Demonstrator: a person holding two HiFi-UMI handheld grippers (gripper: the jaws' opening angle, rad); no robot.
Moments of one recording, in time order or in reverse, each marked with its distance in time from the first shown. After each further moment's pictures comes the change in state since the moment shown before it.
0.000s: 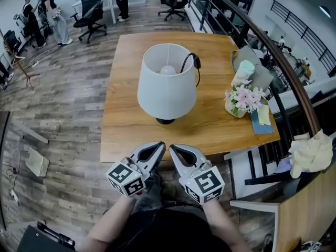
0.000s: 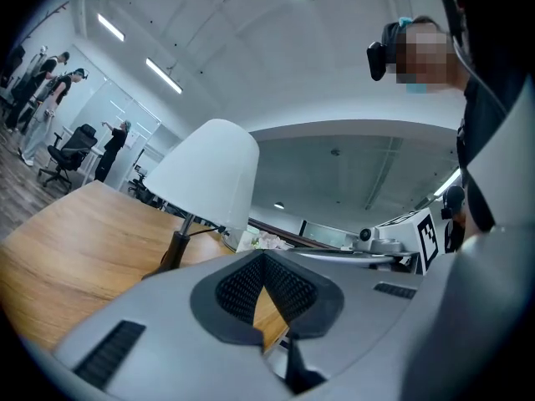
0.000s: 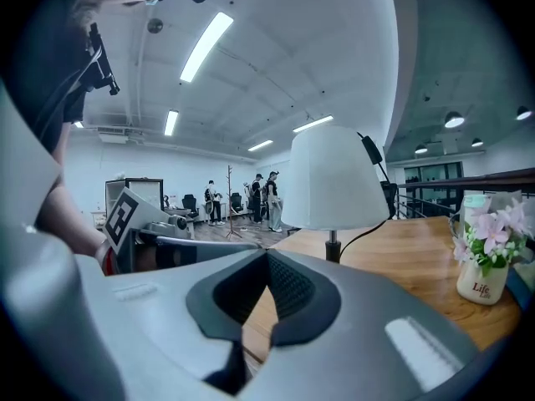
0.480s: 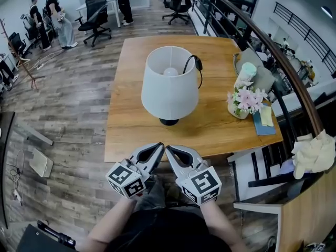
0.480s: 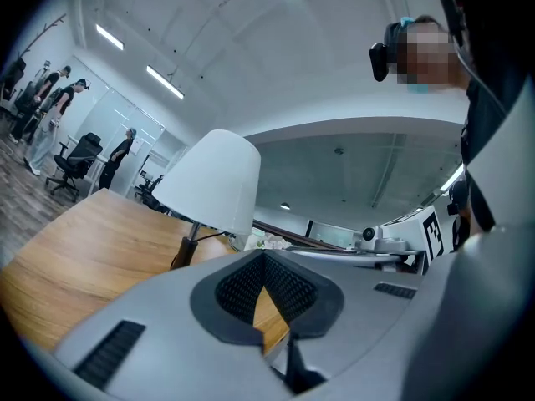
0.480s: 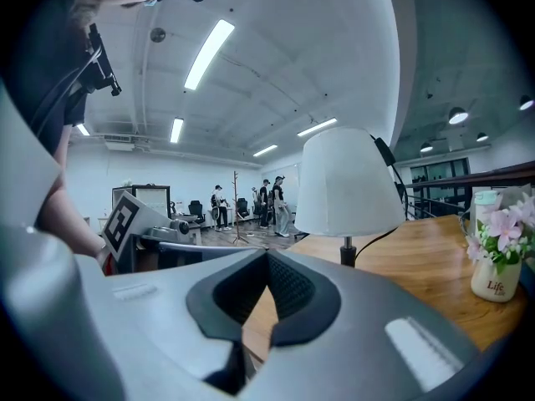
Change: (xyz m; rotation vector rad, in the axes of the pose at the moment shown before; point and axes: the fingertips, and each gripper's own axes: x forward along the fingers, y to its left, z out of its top) left arm -0.014 0.001 0.005 0.017 -0.014 0.049; right arm 0.007 0.021 0.007 0.010 -0.036 0.050
